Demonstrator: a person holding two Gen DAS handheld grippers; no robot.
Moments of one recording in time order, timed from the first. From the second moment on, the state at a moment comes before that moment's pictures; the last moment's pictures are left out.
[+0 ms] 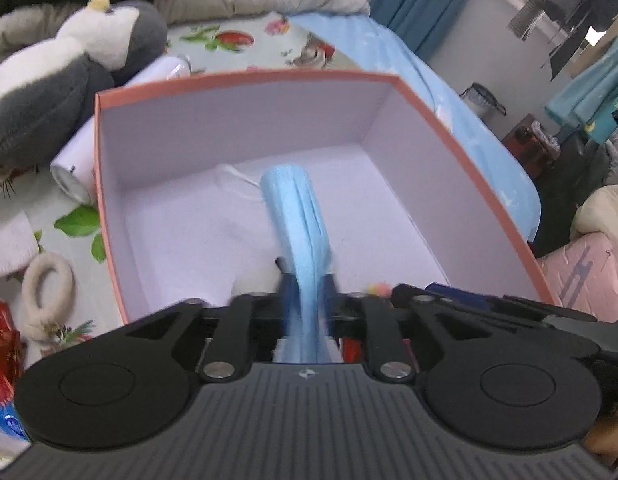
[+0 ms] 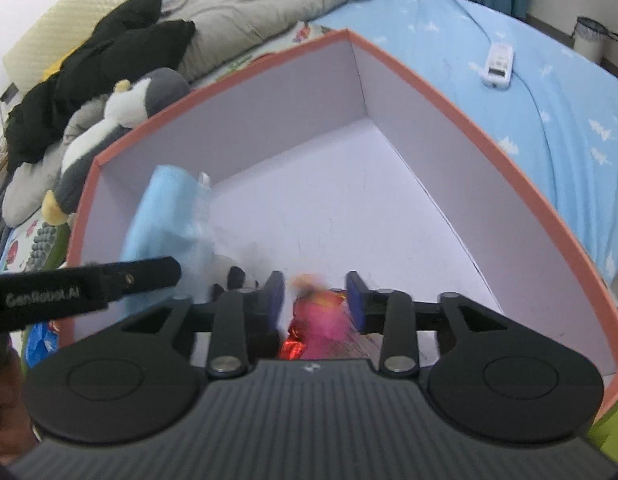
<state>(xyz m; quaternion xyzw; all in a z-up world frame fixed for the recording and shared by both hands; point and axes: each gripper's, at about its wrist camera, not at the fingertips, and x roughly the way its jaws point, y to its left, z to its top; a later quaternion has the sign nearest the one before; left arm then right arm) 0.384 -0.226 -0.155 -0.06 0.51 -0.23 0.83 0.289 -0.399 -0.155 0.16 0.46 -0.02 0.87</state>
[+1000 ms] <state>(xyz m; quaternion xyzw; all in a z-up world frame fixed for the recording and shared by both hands) 0.197 -0.155 -0.021 -0.07 0.40 -0.20 0.89 0.158 -0.360 -0.044 0.13 0.38 0.04 0.91</state>
